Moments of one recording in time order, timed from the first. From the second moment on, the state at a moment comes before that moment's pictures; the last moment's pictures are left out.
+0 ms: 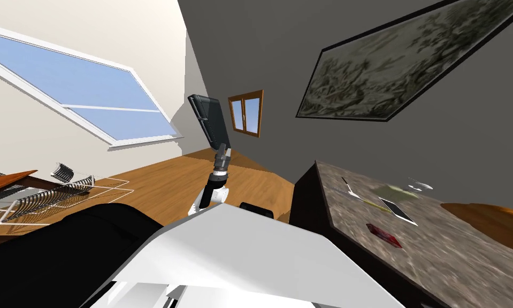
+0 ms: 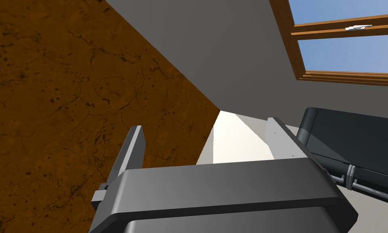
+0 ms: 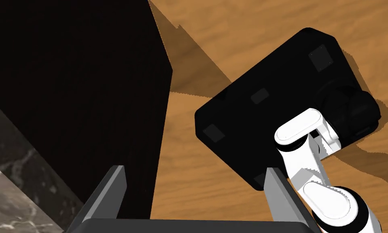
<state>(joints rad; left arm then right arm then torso) 0.49 0.03 -0.03 -2.31 -0.05 -0.51 -0.14 0.14 -1.43 1.10 -0.51 0.33 -1.07 0.75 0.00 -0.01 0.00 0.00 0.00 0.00</state>
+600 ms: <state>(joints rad) 0.49 0.03 -0.03 -2.31 -0.05 -0.51 -0.14 0.15 -1.52 1.19 -0.46 0.27 -1.06 0.81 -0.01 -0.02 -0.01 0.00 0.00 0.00</state>
